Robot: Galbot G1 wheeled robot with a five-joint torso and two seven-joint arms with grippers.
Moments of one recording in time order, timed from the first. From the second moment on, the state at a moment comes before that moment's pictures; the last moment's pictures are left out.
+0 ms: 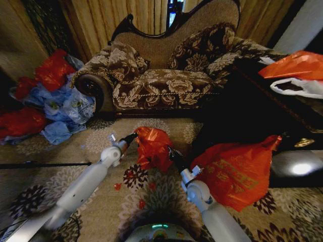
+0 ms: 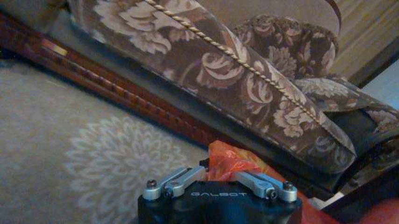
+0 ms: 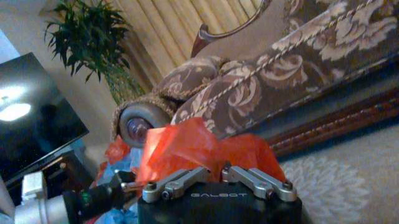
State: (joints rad) left arm 0.82 -0.86 -0.10 -1.67 -1.35 0.14 -0.12; right arm -1.15 1.24 0.04 1.83 0.74 0.10 -0.03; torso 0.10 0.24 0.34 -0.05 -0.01
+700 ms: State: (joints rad) left arm 0.97 -0.81 -0.25 -1.76 -1.34 0.13 -0.13; right arm -1.02 1.33 0.02 1.67 0.70 0.11 -0.01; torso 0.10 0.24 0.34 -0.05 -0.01
